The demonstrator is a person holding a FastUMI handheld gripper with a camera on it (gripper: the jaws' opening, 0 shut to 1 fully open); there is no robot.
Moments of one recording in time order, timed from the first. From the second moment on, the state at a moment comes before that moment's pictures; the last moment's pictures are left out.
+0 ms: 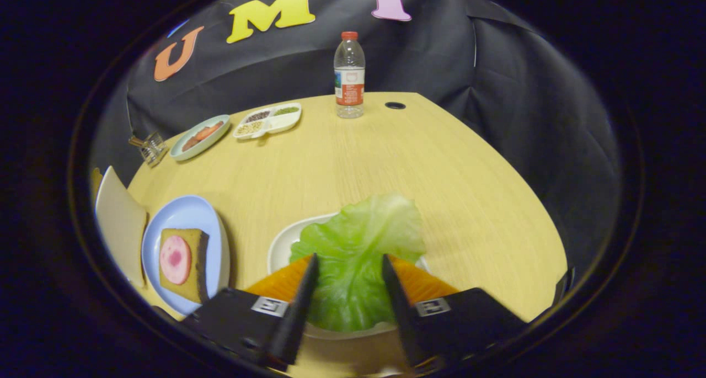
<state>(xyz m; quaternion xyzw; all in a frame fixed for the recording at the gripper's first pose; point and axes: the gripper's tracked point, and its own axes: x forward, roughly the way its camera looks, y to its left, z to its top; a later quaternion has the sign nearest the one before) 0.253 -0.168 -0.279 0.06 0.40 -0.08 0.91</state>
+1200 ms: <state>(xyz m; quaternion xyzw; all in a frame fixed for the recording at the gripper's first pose) 0.207 -0.153 -0.246 0.05 0.39 -0.10 0.92</state>
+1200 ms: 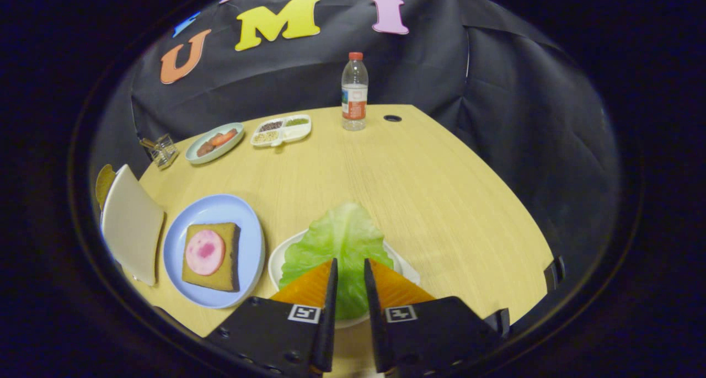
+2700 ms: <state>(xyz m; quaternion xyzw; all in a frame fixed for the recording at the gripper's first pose) 0.212 -0.117 -0.241 0.06 0.38 -0.07 0.92</state>
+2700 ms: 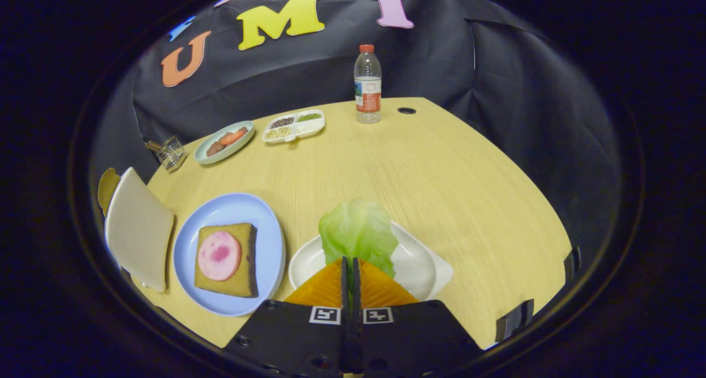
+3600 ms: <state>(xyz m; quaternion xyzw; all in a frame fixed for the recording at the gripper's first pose) 0.219 0.049 -0.198 0.05 0.34 0.02 0.94</state>
